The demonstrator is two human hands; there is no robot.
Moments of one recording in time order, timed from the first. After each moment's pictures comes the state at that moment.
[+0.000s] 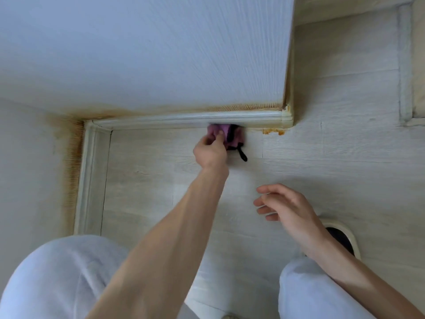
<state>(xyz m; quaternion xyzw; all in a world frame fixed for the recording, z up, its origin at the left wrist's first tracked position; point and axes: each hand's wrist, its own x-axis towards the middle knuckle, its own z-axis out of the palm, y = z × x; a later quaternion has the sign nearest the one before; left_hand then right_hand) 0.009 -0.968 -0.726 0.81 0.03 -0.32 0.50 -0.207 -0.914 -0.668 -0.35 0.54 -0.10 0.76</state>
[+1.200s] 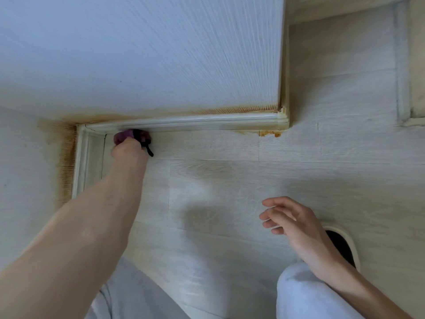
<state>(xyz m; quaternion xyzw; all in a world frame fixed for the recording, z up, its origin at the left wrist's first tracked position) 0.204 -0.941 -0.700 0.82 0.12 -0.19 0.53 -0.225 -0.902 -0.672 -0.33 0.56 -0.11 0.75</state>
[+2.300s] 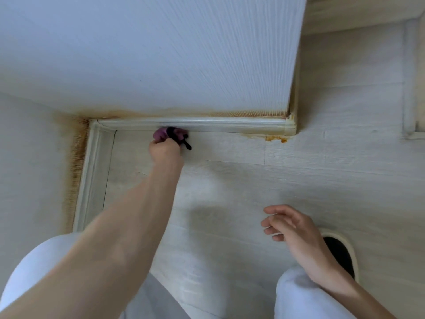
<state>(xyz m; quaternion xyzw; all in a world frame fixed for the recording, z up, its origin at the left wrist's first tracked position) 0.122 -0.957 -0.706 0.81 0.08 -0.23 0.53 -0.224 -0.893 -0.673 -0.33 0.56 -0.10 0.75</state>
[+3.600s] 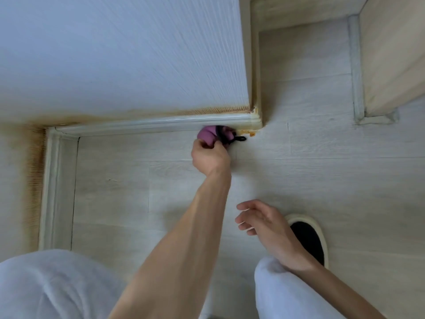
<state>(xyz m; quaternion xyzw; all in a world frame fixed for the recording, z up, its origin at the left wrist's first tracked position) -0.059 -0.985 -0.720 0.88 -0.03 -0.24 0.41 -0.226 -0.888 -0.677 -0.32 0.55 -0.08 0.77</state>
